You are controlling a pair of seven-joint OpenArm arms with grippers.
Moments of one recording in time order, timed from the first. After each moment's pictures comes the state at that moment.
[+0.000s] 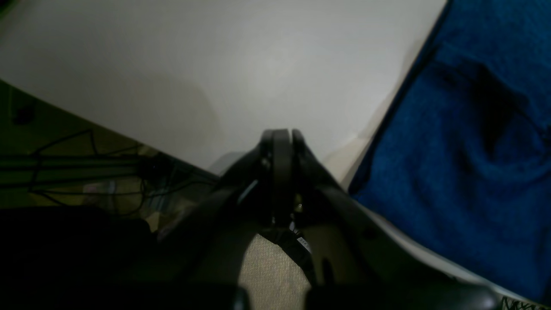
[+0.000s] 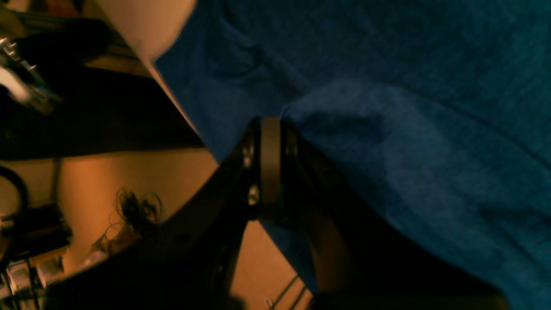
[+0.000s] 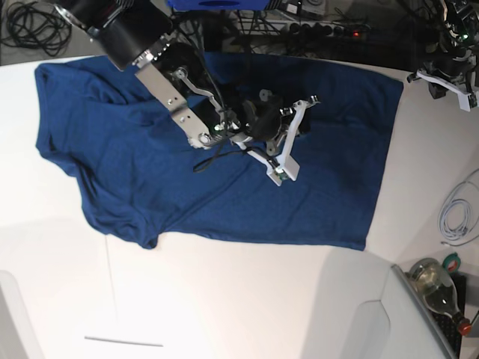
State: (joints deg) left arm 25.9 -12.6 -42.8 83.0 -16.4 -22.1 28.6; right arm 6.1 -3.0 -41.3 73.3 36.5 4.0 -46.3
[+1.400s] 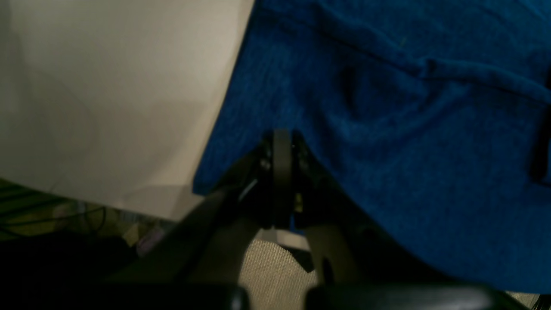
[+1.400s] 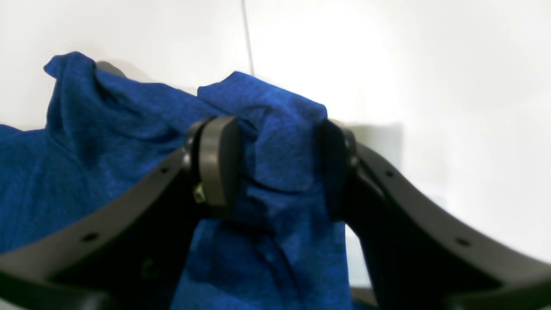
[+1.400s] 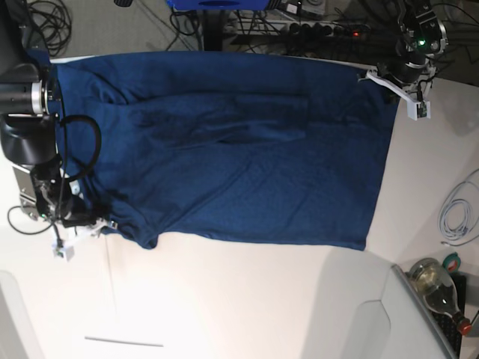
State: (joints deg) left arm 24.7 -5.9 -31.5 86.4 -8.2 -21.2 28.2; right arm 29.7 13.6 0.3 26.3 23.5 11.8 -26.4
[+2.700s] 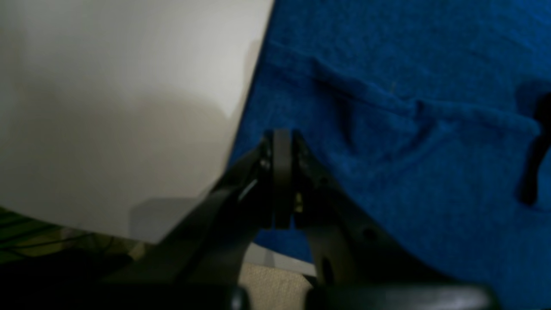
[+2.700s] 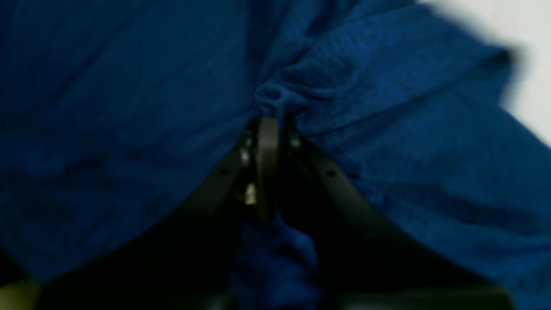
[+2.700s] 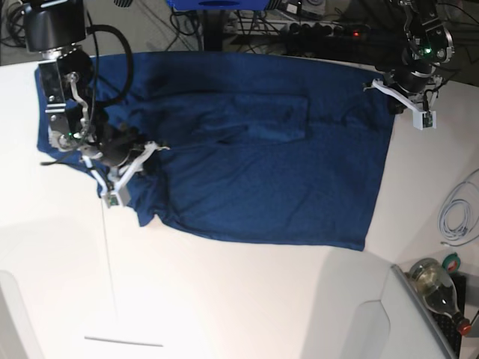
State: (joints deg) left arm 23.0 -7.5 -31.4 87.2 -8.7 -21.4 28.7; right arm -2.6 9.7 -6.0 78.4 23.4 11.8 -41.9
